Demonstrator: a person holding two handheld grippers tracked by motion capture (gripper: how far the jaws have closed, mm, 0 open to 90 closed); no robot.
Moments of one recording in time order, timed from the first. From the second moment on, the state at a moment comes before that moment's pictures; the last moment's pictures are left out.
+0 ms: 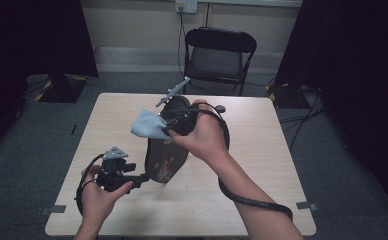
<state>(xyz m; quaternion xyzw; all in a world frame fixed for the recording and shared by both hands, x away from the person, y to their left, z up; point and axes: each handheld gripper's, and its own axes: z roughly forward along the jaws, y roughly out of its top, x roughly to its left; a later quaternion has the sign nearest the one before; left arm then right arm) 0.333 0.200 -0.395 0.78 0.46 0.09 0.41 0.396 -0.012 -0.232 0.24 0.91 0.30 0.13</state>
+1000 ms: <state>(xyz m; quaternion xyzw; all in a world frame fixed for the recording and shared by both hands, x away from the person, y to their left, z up) 0.336 0.188 -0.397 0.80 0.44 0.10 0.39 0.397 -0.015 -0.235 0.25 0.91 0.30 0.14</state>
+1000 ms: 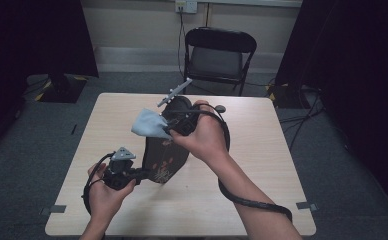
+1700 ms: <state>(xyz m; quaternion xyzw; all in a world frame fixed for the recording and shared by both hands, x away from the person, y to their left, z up) 0.331 0.193 -0.395 0.81 0.43 0.09 0.38 0.416 -0.041 -0.244 0.30 0.89 0.29 0.18</state>
